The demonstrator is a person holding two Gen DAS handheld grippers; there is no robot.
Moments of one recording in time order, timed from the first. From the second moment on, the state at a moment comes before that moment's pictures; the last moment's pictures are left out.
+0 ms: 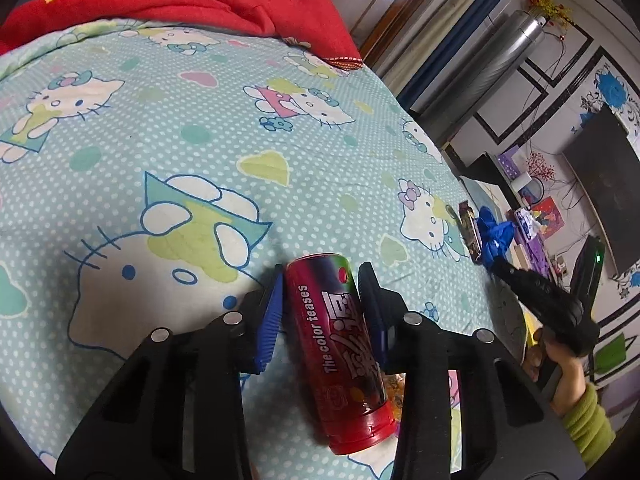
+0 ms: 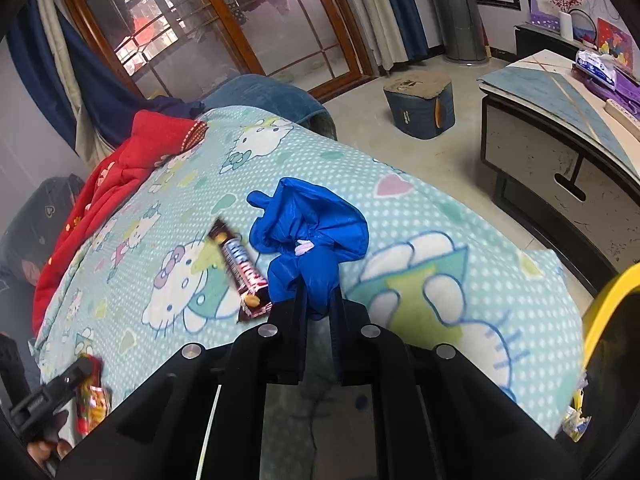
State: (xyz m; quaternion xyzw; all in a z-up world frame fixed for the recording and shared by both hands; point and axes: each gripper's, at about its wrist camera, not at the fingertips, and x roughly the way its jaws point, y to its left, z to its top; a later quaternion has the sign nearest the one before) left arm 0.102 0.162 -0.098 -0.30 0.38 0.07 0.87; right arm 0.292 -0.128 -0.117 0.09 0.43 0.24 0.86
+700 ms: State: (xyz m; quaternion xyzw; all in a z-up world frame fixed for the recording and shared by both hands) left arm 0.078 0.129 -0.016 -0.25 0.27 0.02 0.93; right arm 0.220 -0.159 -0.079 0.09 0.38 0.28 0.88
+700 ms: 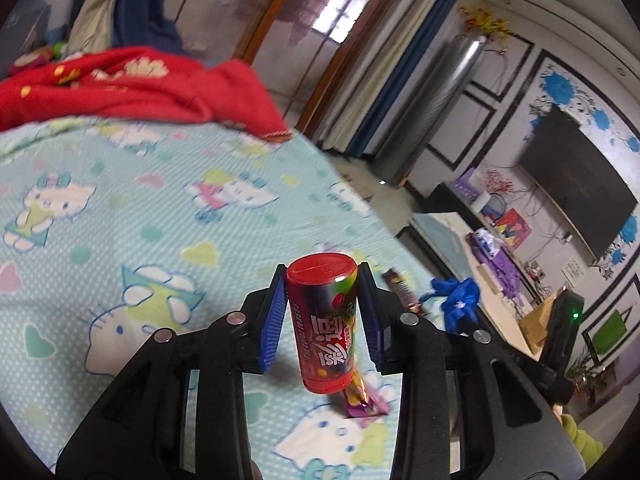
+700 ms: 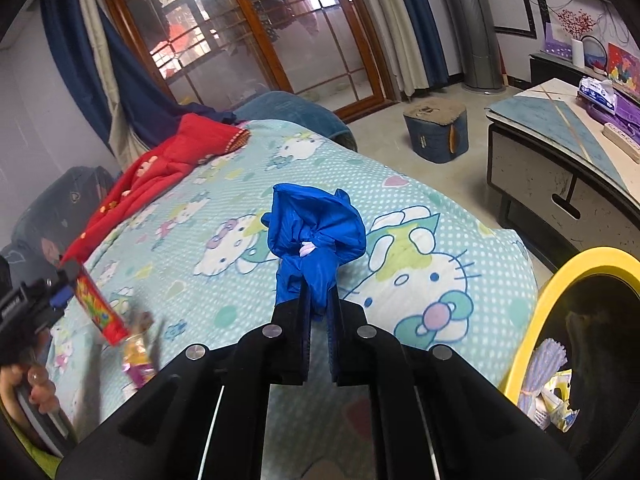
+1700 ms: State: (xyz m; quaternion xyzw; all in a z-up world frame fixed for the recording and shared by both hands) left arm 0.091 0.020 0.034 -0.17 0.23 -0.08 0.96; right arm 0.168 -0.237 -0.032 0.08 0.33 0.27 0.90
